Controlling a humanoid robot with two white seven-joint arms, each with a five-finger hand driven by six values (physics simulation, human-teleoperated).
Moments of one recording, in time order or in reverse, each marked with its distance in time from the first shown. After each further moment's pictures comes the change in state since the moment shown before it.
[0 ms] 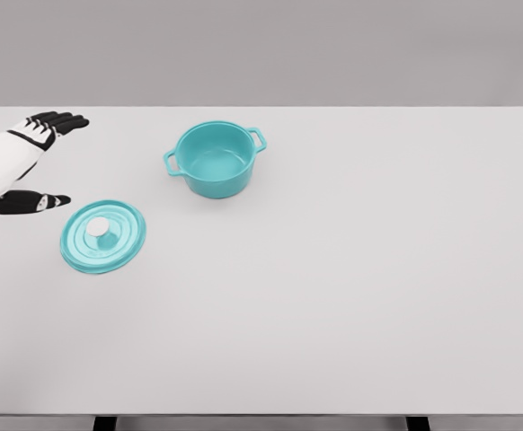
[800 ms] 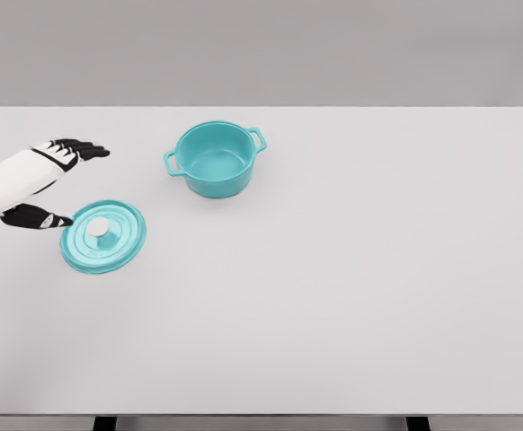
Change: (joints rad) left arm -0.045 0.003 0.003 0.014 0.006 -0.001 -0.274; right arm 0.000 0.000 0.000 0.000 0.000 0.000 0.000
